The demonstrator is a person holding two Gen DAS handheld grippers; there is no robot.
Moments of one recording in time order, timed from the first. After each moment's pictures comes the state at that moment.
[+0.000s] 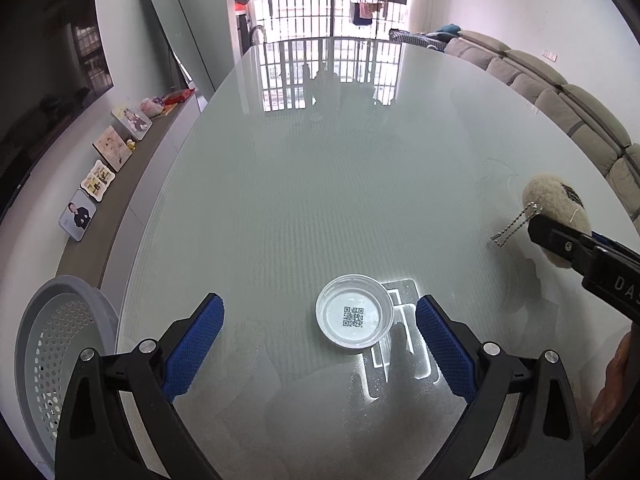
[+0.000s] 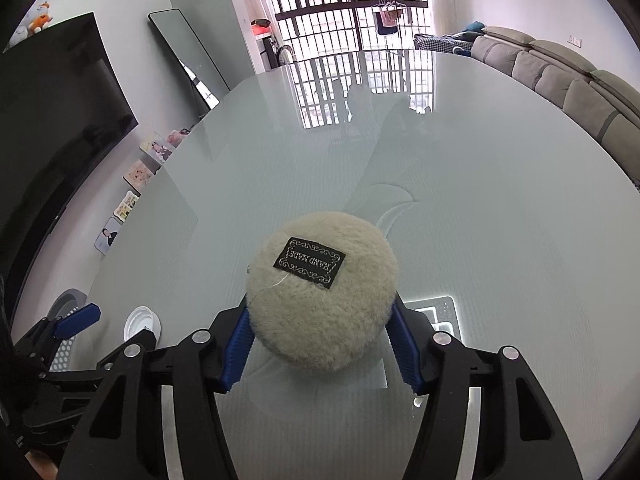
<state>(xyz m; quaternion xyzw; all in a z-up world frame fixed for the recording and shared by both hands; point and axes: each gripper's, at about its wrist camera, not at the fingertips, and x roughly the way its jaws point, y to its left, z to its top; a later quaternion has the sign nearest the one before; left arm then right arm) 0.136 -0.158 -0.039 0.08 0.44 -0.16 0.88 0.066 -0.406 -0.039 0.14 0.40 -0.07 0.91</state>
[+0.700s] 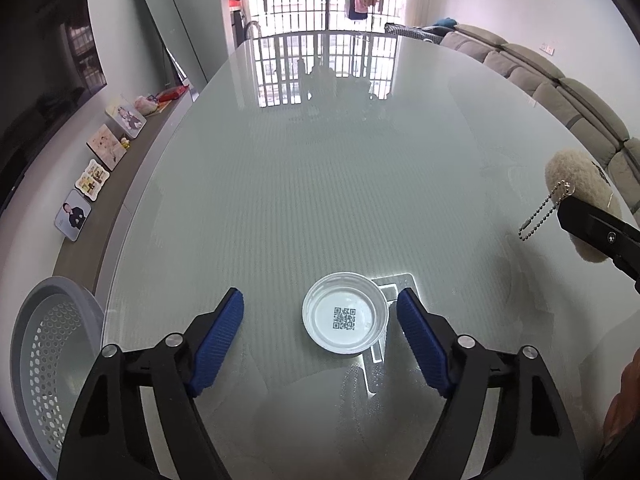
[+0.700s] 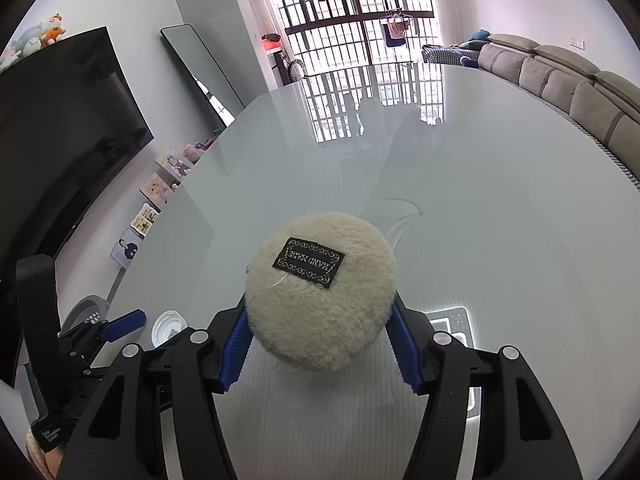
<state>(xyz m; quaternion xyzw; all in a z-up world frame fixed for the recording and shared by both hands) 0.140 -0.163 -0.048 0.09 0.44 -0.17 0.88 0.047 -0.406 -0.020 0.15 0.37 -0.05 0.92</state>
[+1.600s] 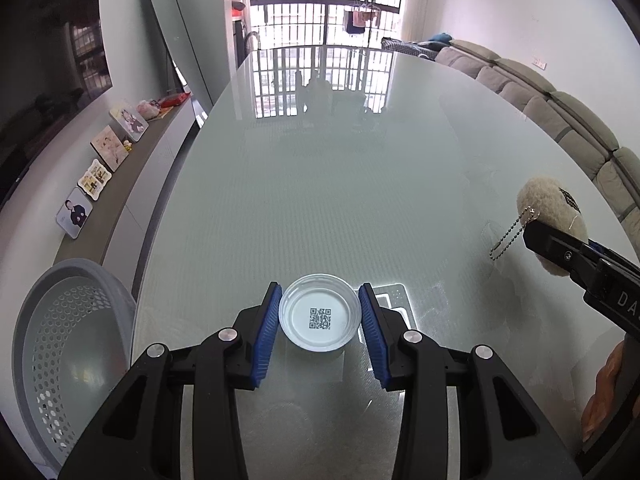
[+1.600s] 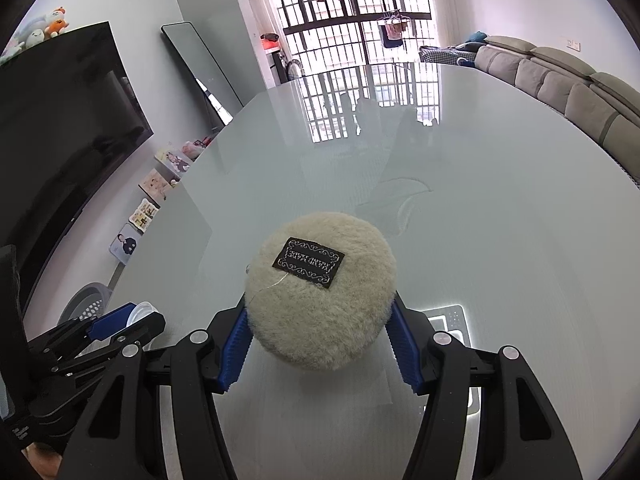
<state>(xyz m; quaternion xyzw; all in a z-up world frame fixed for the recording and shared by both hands) 0.107 -0.128 -0.028 0.06 0.42 -0.18 0.89 0.033 -0.368 -0.025 0.14 0.37 -0.05 0.92</state>
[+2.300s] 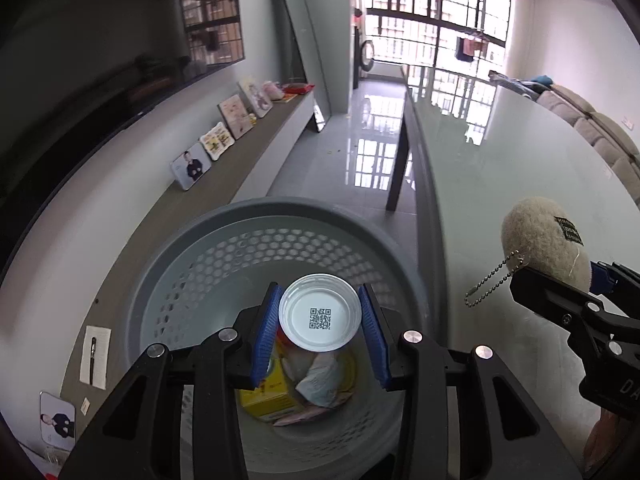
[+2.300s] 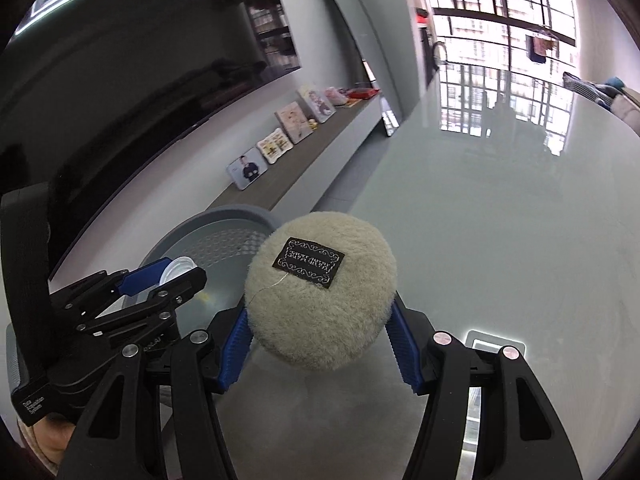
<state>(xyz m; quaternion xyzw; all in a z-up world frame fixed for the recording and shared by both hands) 0.094 0.075 -0.022 0.01 0.41 0.00 0.91 0.090 -0.139 -0.021 0.04 0.40 0.19 0.90</state>
